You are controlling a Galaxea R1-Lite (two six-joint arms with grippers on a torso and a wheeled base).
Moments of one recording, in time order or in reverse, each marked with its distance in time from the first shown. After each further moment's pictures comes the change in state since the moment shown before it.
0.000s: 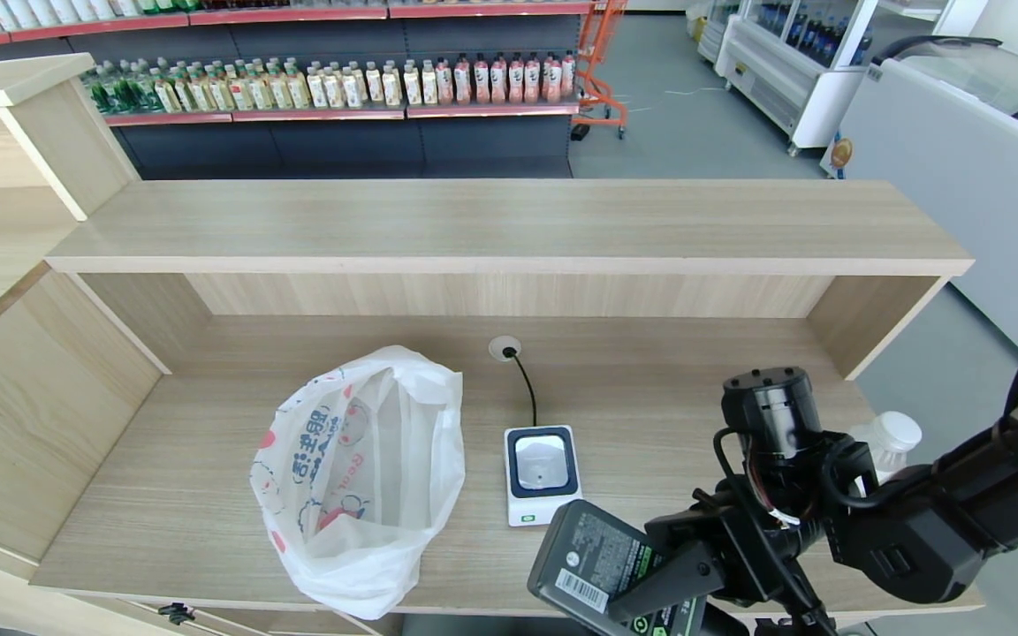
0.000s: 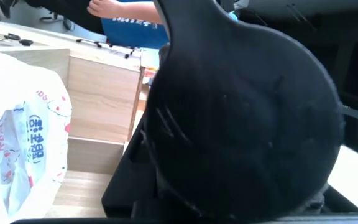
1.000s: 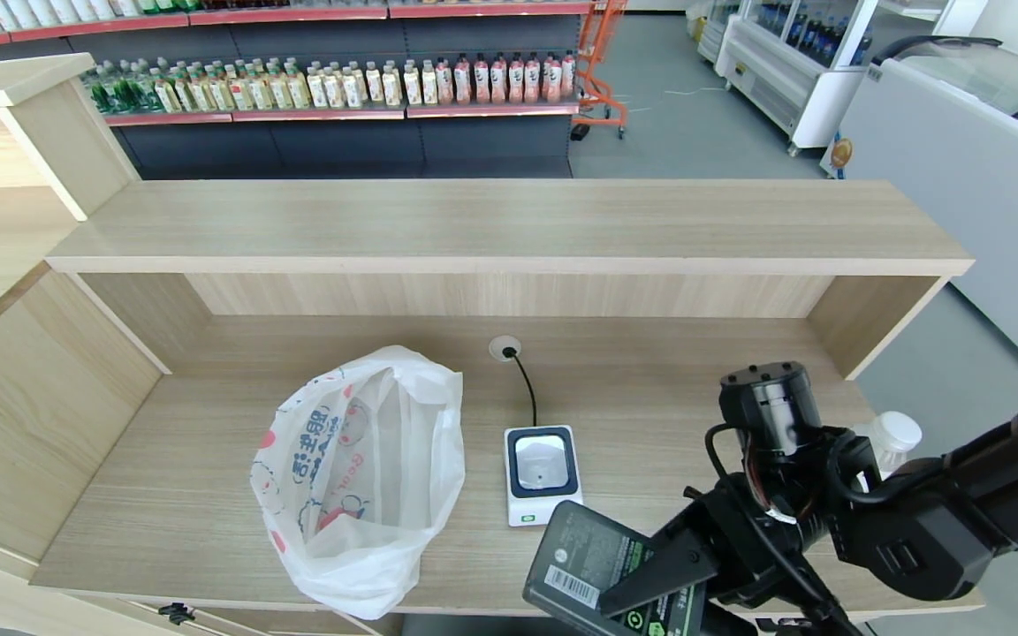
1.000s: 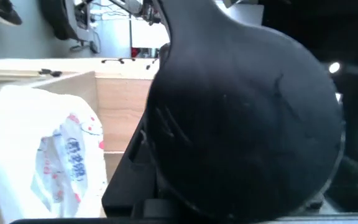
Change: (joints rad) left arm 0.000 0.000 0.000 0.000 0.000 0.000; right arm 0.020 -0.035 -0.024 0.069 -0.030 0.261
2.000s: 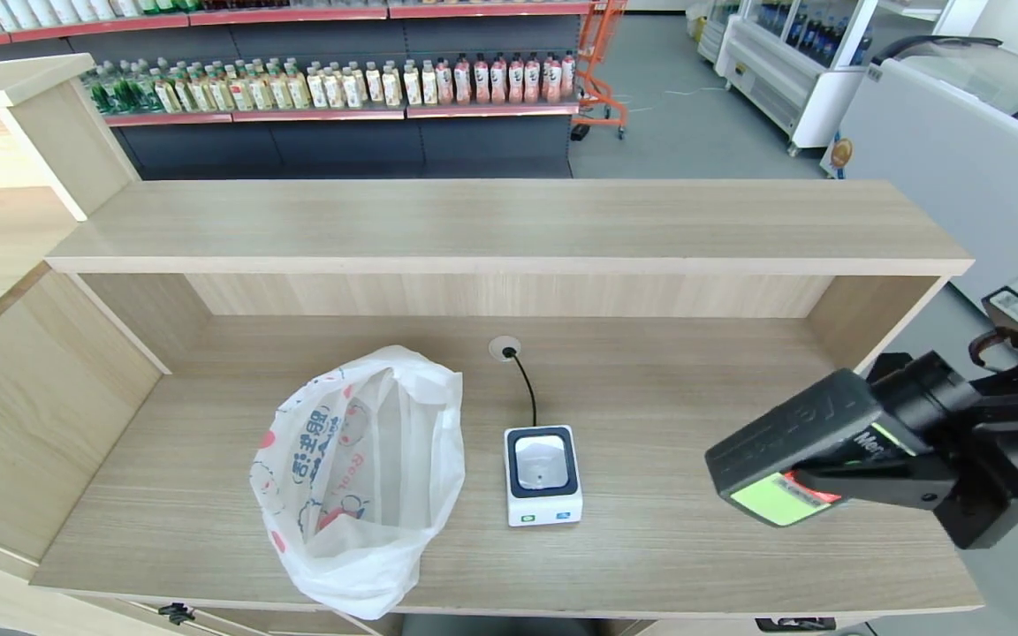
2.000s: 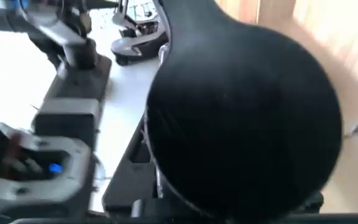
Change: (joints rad) left arm 0.000 0.000 0.000 0.000 0.000 0.000; right arm -0.424 -0.454 -0.003 0.330 -0.088 1.937
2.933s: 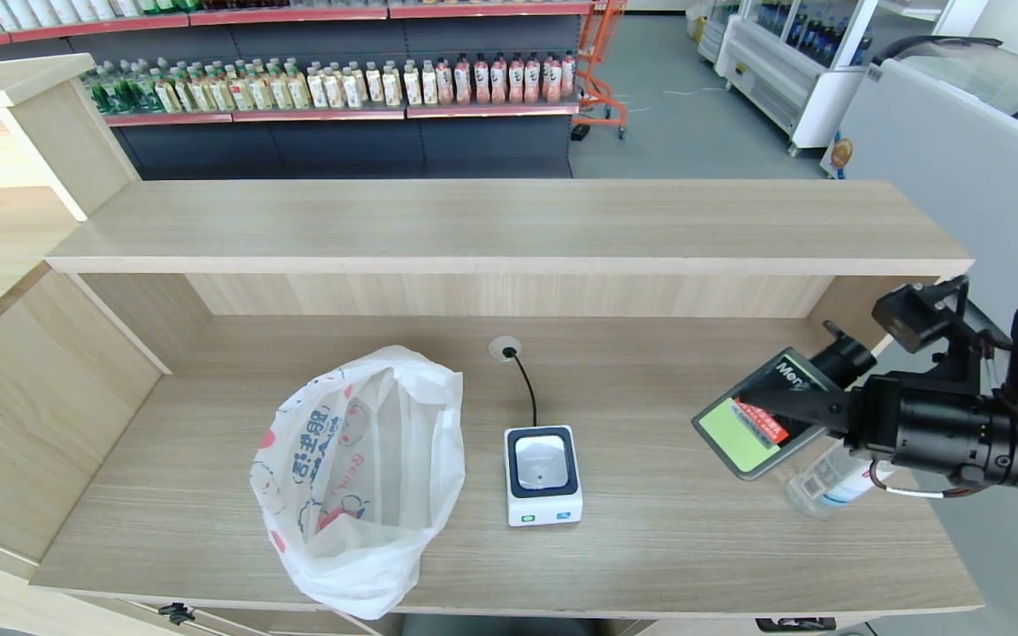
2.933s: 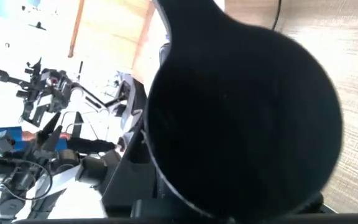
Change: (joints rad) left arm 0.000 0.000 0.000 0.000 0.000 0.000; right arm -0.009 0.101 0.133 -0.375 -0.496 1.013
